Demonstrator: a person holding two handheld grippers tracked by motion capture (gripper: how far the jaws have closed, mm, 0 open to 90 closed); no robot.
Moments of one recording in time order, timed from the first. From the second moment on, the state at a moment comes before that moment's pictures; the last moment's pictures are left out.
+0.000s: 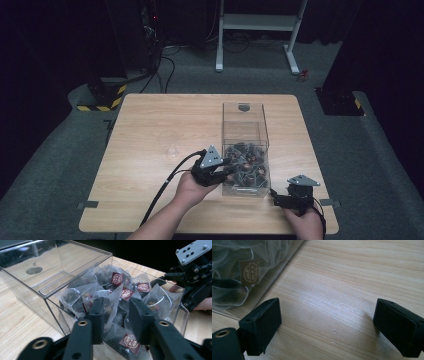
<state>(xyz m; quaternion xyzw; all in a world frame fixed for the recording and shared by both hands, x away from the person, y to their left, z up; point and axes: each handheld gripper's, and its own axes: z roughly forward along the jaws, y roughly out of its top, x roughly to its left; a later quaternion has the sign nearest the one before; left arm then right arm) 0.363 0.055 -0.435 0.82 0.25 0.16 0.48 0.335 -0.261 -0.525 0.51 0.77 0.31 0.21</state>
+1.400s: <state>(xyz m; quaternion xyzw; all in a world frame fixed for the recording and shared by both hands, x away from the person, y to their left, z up) 0.362 0.069 -0.440 0.79 0.28 0.13 0.53 0.335 -0.261 -0.525 0.50 0.78 0.31 0.21</state>
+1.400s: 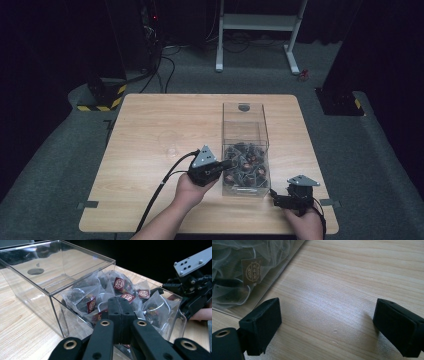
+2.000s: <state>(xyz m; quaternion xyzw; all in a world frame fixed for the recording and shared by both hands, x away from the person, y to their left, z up) 0.359 0.075 -0.435 0.78 0.28 0.13 0.55 0.335 -0.261 -0.525 0.50 0.78 0.31 0.21</state>
